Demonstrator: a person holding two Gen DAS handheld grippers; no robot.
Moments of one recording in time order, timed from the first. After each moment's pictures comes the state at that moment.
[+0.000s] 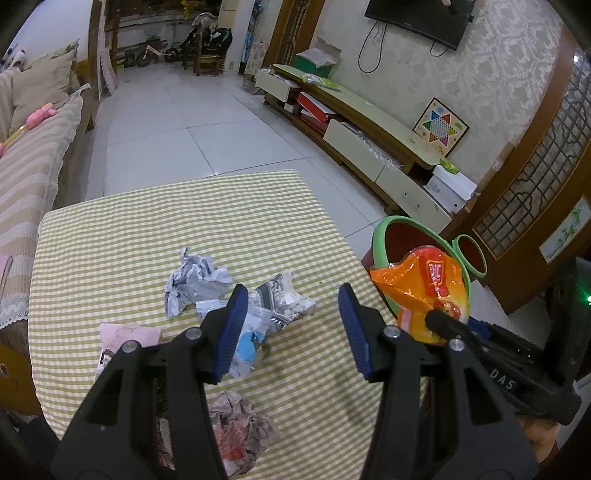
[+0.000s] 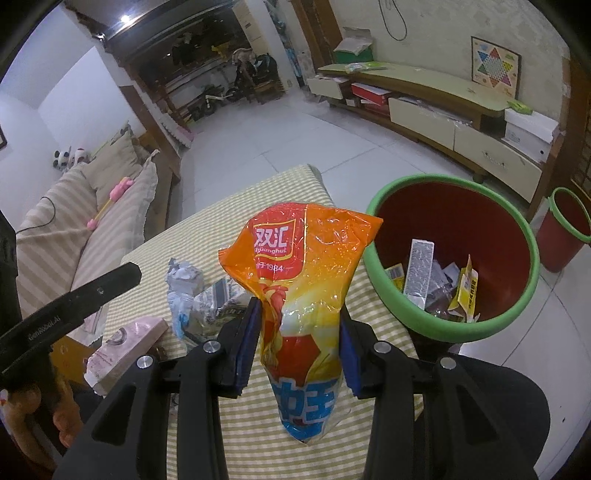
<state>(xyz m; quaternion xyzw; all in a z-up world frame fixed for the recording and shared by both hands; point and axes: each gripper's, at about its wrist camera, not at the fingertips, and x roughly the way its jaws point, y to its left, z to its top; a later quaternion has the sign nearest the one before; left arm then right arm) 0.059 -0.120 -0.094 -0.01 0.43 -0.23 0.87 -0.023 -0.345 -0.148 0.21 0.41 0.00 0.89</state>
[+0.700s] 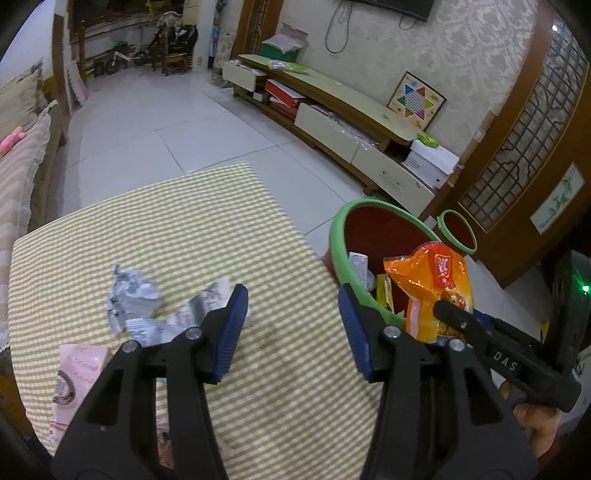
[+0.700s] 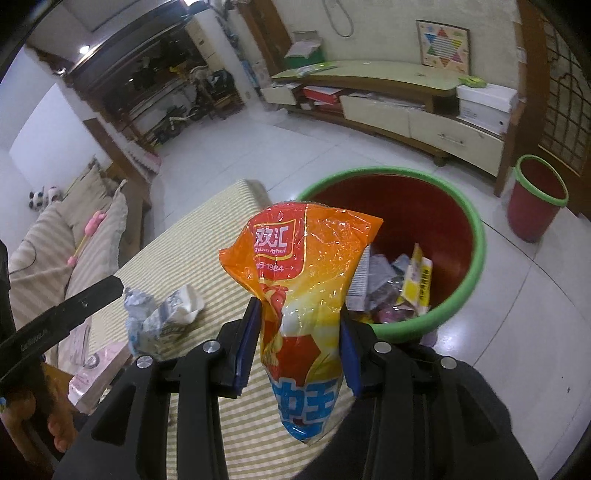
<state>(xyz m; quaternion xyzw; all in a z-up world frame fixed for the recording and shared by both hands) 0.058 -0.203 -0.100 0.03 0.45 -0.28 0.85 -0.051 -0.423 -0.161 0.26 0.40 -0.07 0.88</state>
